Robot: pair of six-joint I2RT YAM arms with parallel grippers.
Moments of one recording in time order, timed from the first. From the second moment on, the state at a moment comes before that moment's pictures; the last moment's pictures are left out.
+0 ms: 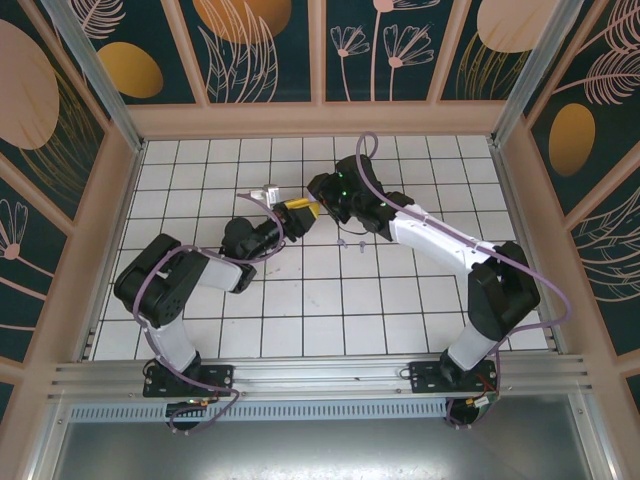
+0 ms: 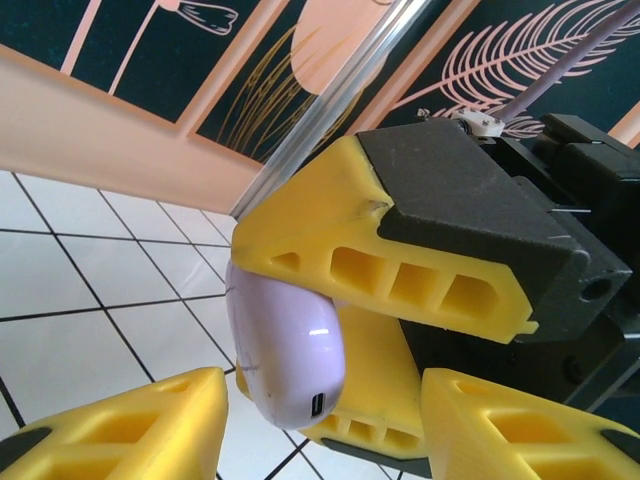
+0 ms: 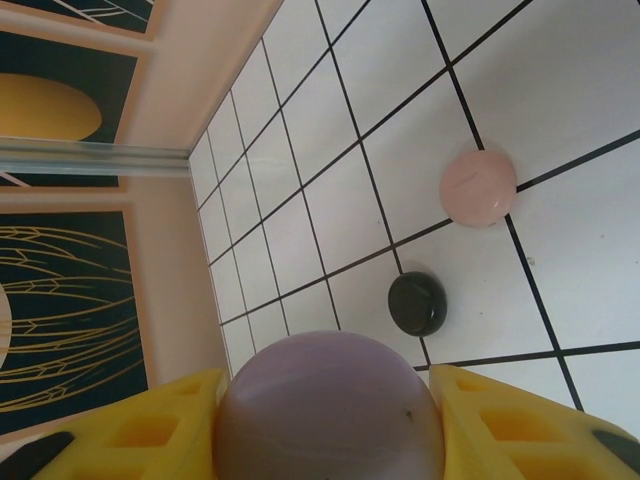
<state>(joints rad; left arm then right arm) -0.54 1.79 0.60 1.36 0.42 -0.78 0.69 1.64 1.27 -0.21 -0.08 1.25</state>
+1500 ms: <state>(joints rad) -0.54 1.85 0.63 1.46 0.36 -0.81 0.71 1.64 1.27 -0.16 -0.07 1.28</state>
